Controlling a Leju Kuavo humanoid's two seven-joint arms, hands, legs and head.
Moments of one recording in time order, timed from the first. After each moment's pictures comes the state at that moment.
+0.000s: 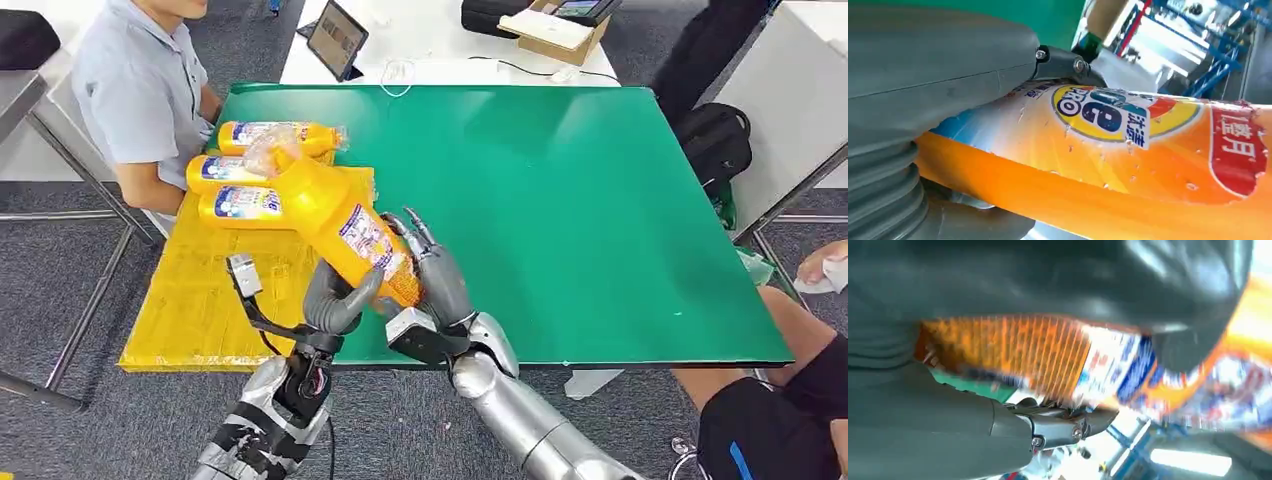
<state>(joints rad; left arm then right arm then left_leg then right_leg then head) -0.31 -0.25 -0.37 -1.13 0.53 -0.23 -0.42 -0.44 0.14 0.50 -0.97 0.28 -0.50 -0.70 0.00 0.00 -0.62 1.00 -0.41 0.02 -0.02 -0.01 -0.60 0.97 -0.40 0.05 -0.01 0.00</state>
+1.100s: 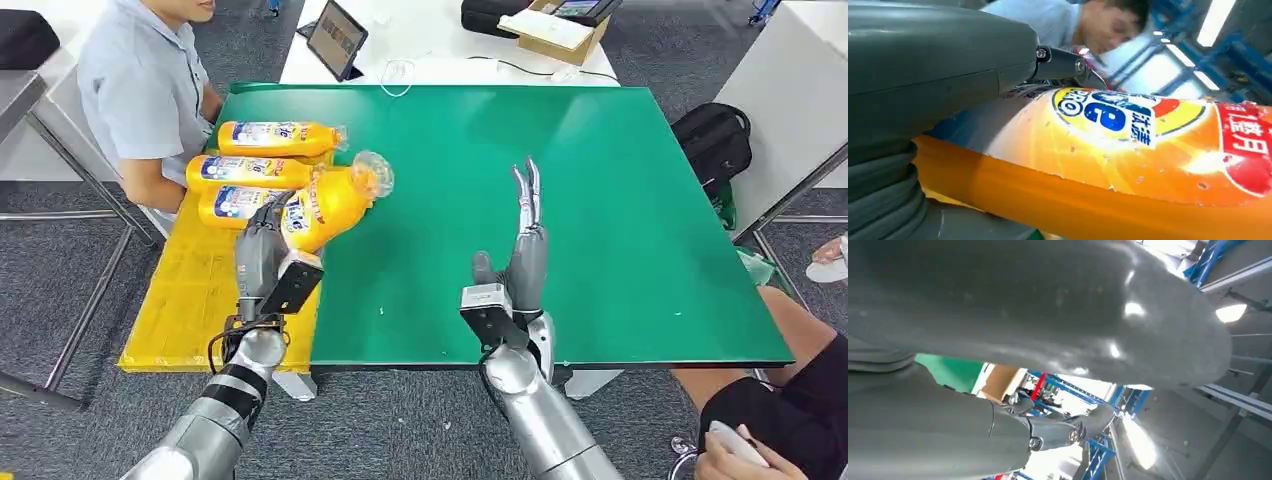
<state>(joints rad) -0.50 -0.20 -0.16 -0.80 -0.63 0.70 -0.59 -0.32 0.15 0.26 -1.26 0.33 -0.69 -0.70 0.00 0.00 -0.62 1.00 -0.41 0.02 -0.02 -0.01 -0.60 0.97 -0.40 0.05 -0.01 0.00</state>
